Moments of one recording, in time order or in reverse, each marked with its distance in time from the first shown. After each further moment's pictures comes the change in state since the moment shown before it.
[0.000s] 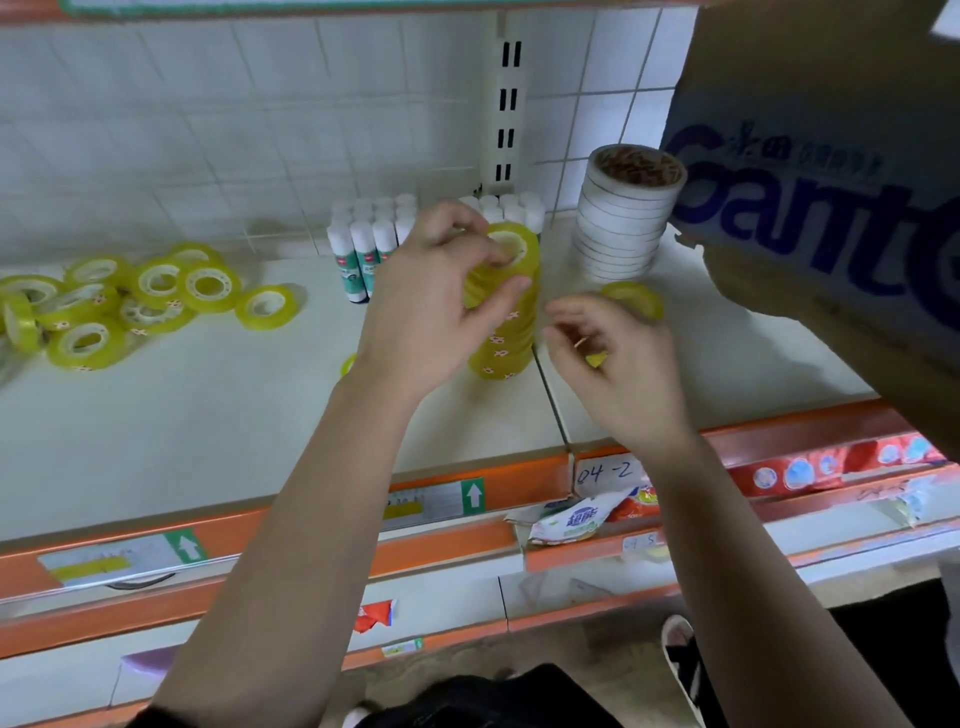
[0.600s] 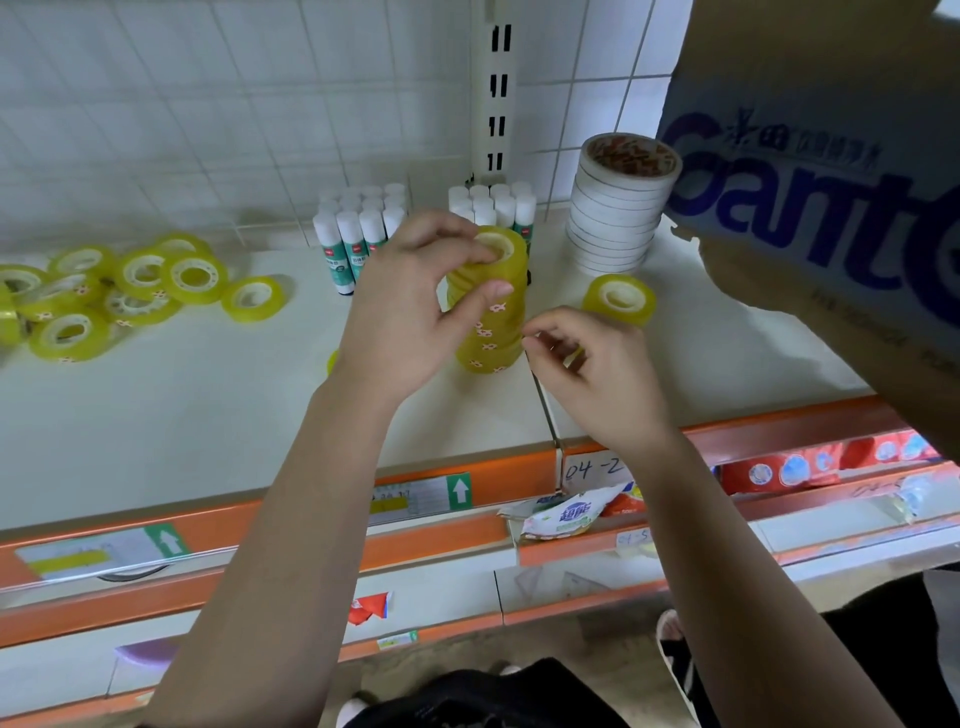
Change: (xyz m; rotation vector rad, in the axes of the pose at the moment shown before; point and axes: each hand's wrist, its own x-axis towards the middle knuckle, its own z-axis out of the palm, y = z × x) left_hand -0.007 -0.006 0.003 -0.063 -0.016 -0.030; right_hand -0.005 0.005 0.002 -0.046 -0.130 0.004
